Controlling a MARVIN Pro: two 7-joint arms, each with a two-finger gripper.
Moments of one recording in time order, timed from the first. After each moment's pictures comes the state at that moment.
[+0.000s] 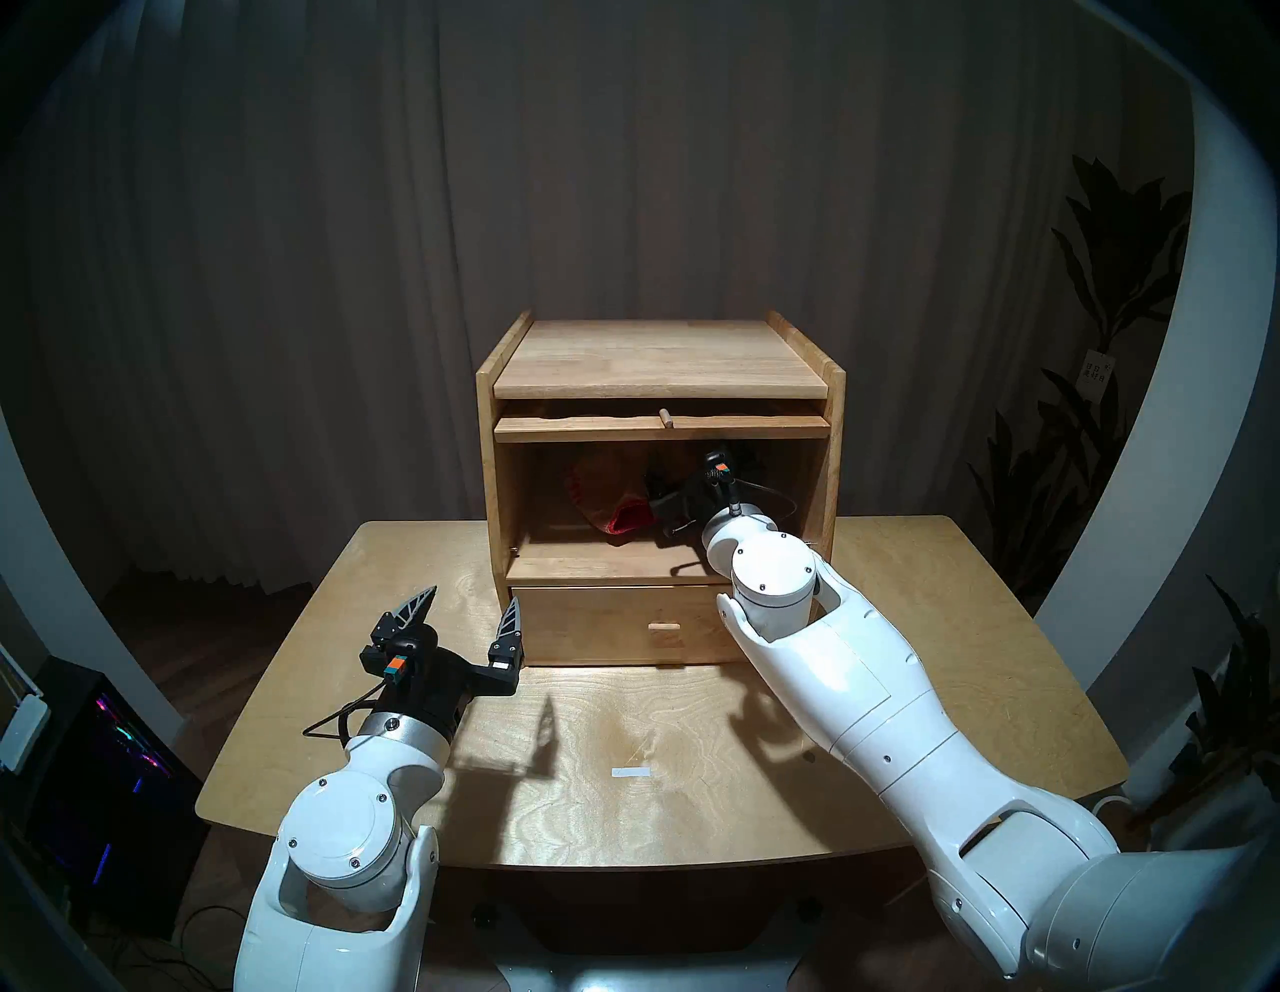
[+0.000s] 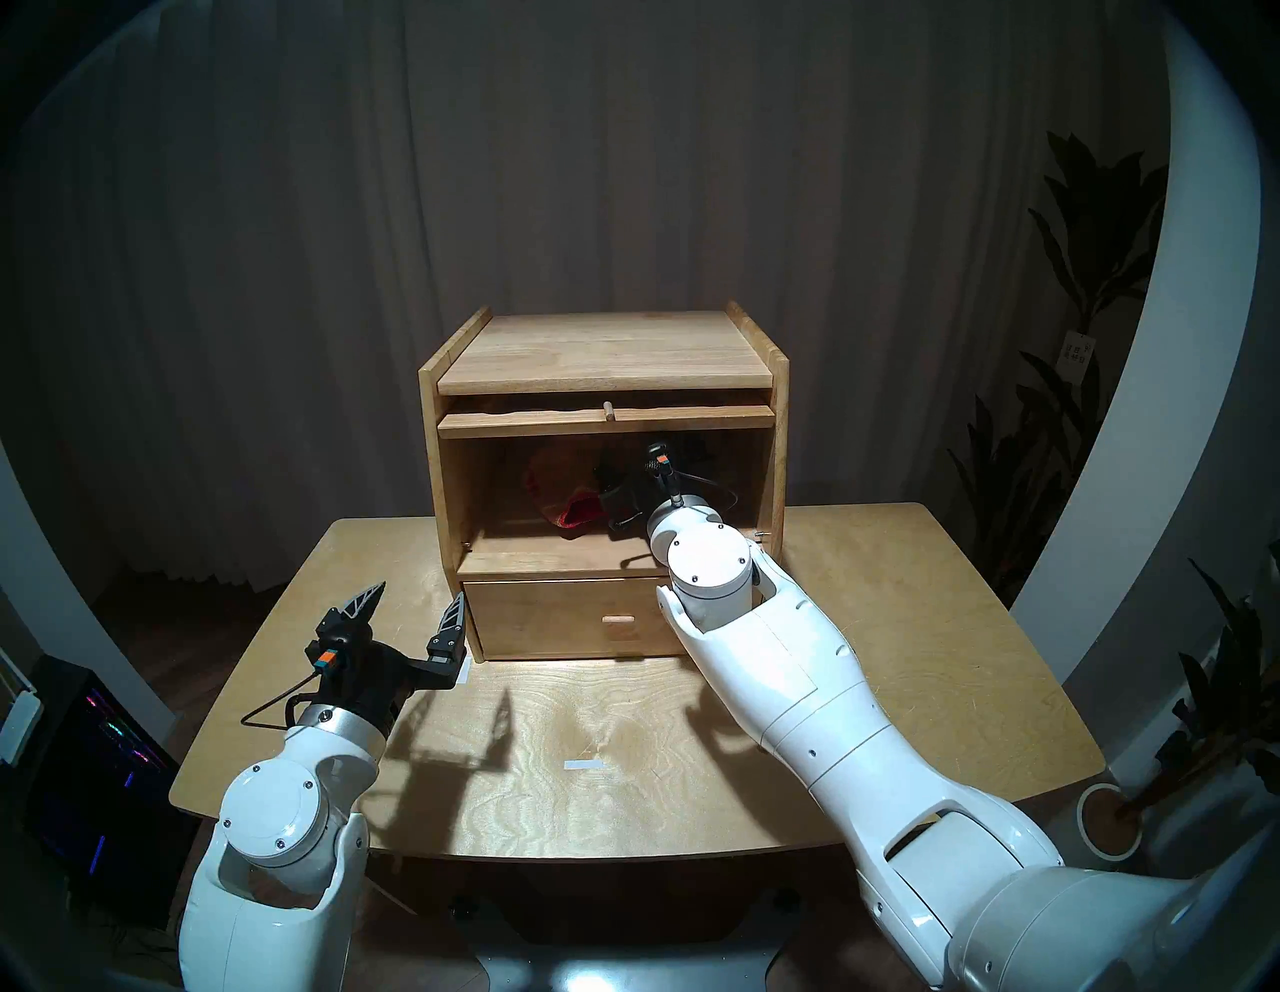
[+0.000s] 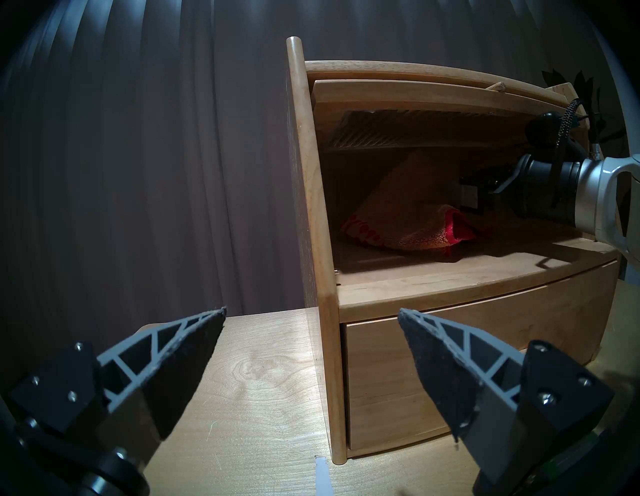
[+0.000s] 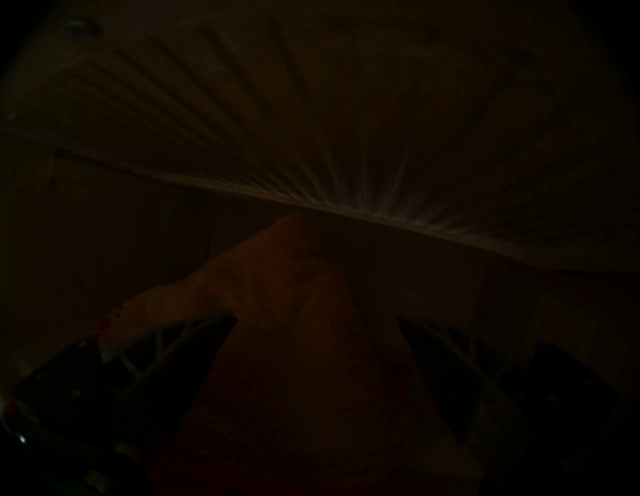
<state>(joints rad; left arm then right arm) 2.06 -1.48 -1.61 -2.12 0.00 0.07 -0.08 -1.14 -1.36 1.05 -1.40 0.14 0.05 -0.17</state>
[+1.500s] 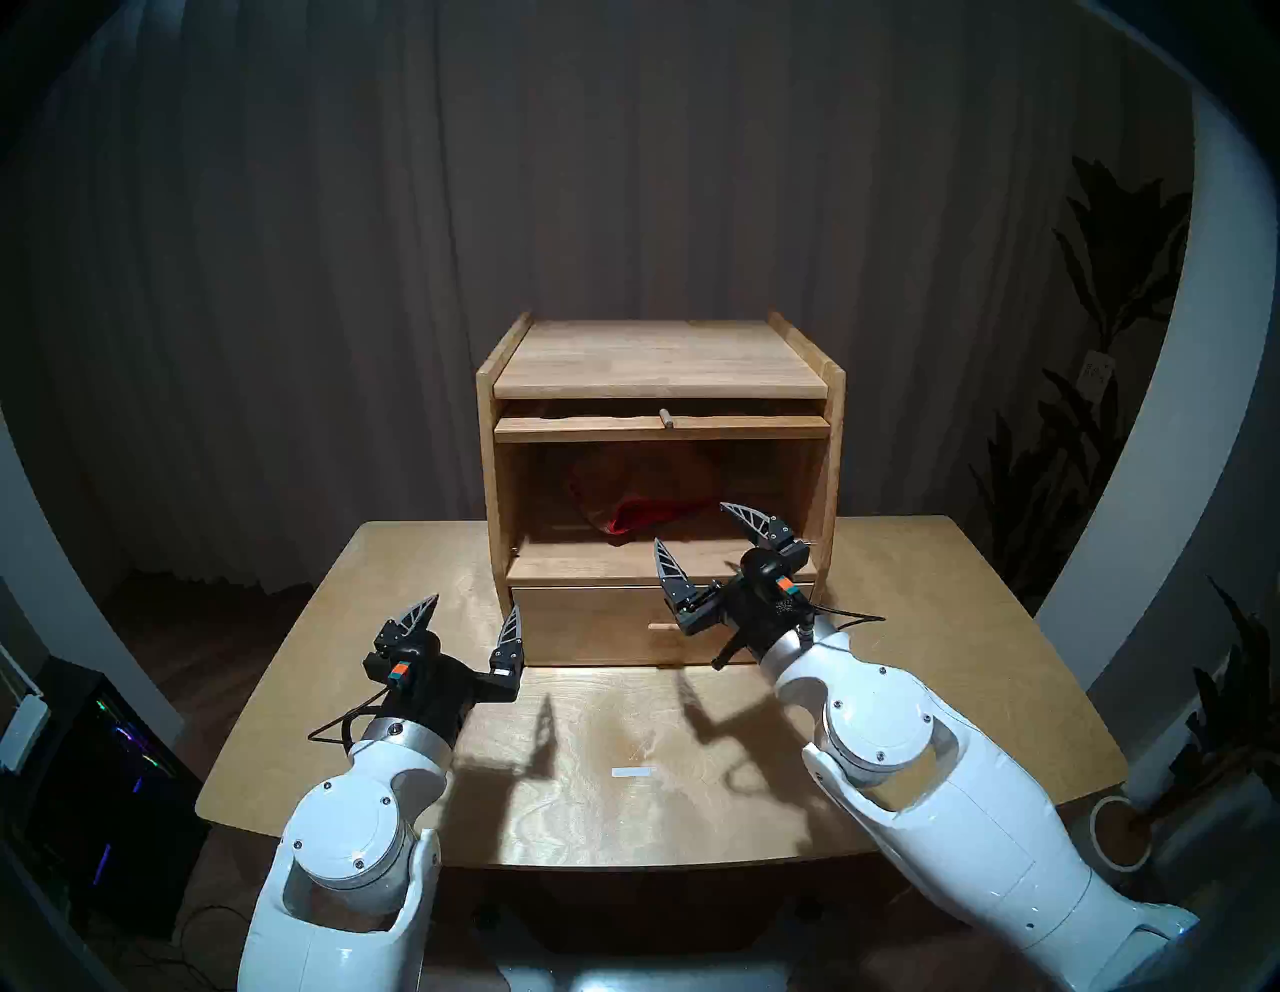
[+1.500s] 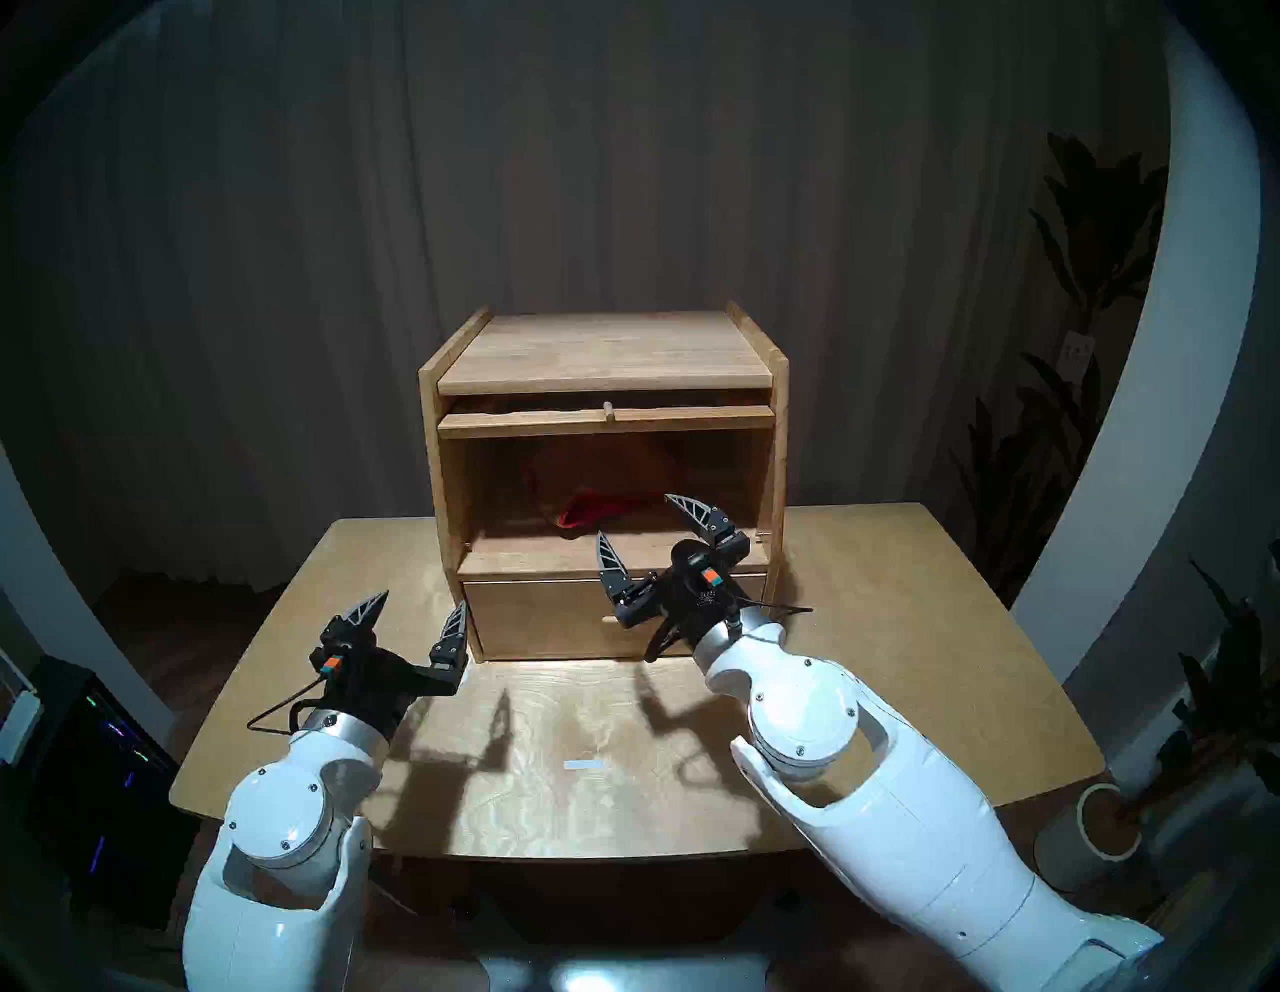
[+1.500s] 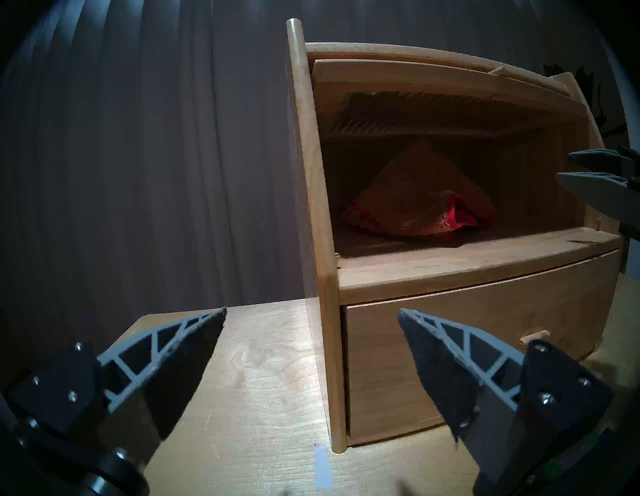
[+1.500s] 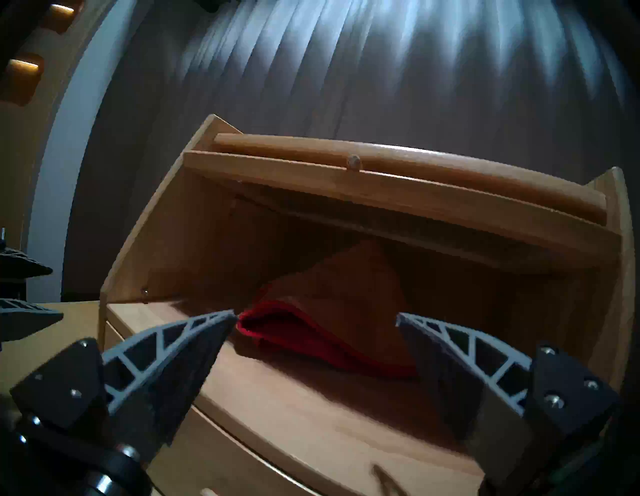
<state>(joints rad) 2.06 -1.48 -1.61 -2.09 0.00 0.07 -0.08 -1.58 -1.04 1.08 -1.95 0.16 -0.02 -0.10</state>
